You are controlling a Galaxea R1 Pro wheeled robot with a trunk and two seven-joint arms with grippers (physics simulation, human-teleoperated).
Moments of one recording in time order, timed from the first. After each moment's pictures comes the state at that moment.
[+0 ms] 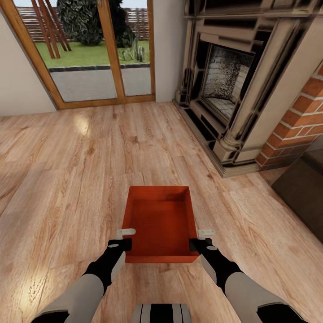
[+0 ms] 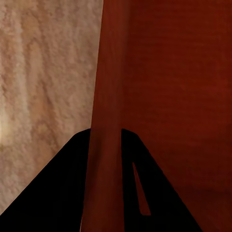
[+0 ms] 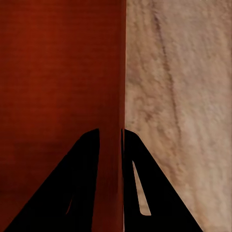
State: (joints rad) left arm -0.71 -0.15 0.13 -0.41 -0.11 0.18 0.22; right arm -0.74 0.09 0.11 -0.32 -0.07 0.06 -0.10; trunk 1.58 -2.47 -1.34
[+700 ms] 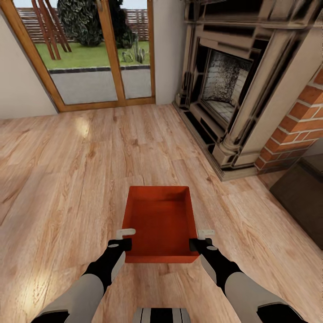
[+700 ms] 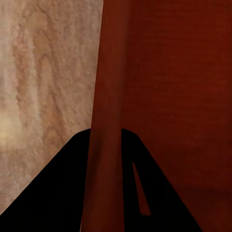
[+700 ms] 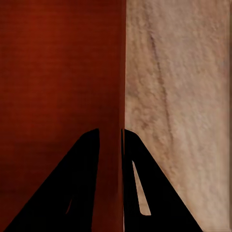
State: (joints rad) left arm -0.71 -0.15 0.13 -0.41 -0.11 0.18 0.22; right arm -0.74 0.09 0.11 -0.32 -0.07 0.06 -0.10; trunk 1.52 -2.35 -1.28
